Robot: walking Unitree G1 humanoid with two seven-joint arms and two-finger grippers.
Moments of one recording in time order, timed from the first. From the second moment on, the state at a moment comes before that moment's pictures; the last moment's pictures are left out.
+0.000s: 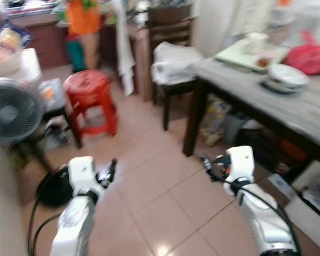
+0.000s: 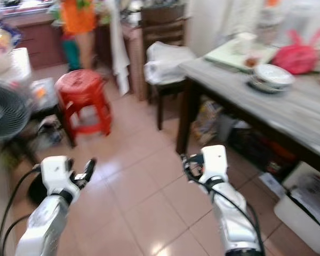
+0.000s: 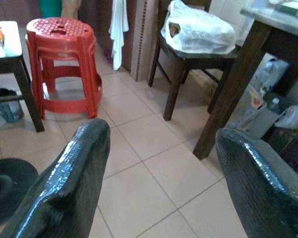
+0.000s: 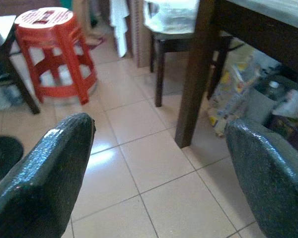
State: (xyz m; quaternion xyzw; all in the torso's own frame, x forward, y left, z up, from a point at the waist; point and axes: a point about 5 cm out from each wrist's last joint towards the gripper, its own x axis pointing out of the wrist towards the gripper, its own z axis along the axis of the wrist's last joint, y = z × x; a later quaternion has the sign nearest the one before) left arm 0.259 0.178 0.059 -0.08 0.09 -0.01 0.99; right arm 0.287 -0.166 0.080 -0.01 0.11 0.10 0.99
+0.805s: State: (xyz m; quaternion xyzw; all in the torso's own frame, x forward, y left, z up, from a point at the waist) left arm 0.258 0.177 0.057 -0.08 0.10 -0.01 0.99; right arm 0.283 -0.166 0.075 -0.01 0.12 0.10 0.99
